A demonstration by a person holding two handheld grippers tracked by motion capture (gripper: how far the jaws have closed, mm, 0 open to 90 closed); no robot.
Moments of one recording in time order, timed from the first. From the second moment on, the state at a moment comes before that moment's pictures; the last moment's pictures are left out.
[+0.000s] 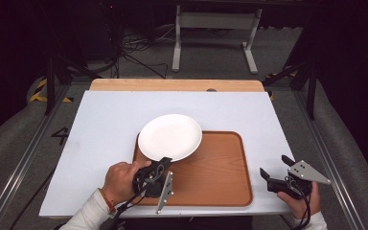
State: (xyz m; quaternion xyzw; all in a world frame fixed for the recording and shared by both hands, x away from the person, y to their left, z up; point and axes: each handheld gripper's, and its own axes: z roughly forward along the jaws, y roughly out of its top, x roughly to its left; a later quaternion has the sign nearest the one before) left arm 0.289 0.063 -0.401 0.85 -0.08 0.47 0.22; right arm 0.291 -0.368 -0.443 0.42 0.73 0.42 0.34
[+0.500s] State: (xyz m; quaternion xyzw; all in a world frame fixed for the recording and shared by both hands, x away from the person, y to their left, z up) left arm 0.281 0.045 -0.413 0.86 -0.11 0.44 0.23; right arm 0.291 -0.369 -0.442 0.42 0.73 0.42 0.35
